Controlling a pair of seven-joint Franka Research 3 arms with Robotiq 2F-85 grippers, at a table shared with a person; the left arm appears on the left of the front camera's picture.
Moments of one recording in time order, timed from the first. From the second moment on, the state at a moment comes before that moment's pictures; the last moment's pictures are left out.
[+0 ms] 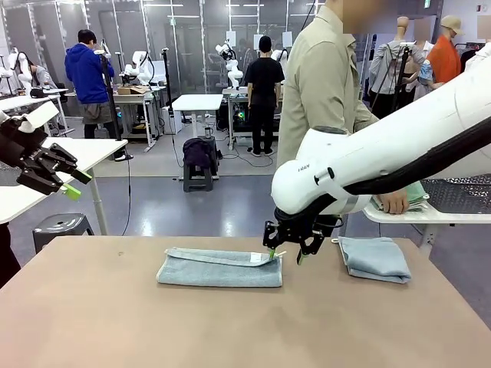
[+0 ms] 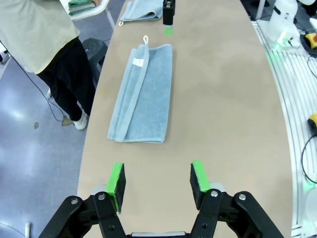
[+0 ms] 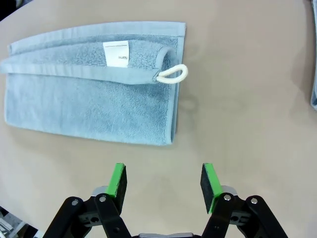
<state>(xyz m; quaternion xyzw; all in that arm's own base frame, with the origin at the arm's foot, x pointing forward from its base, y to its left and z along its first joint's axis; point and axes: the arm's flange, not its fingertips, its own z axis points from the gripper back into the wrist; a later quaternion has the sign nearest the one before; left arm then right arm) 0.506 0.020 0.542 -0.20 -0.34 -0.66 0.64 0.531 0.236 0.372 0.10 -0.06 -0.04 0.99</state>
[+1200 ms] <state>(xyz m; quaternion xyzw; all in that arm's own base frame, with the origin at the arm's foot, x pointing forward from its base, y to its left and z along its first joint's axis) 0.506 0.020 0.542 -0.20 -0.34 -0.66 0.64 0.559 0.241 0.316 0.10 -0.13 -0.07 0.98</state>
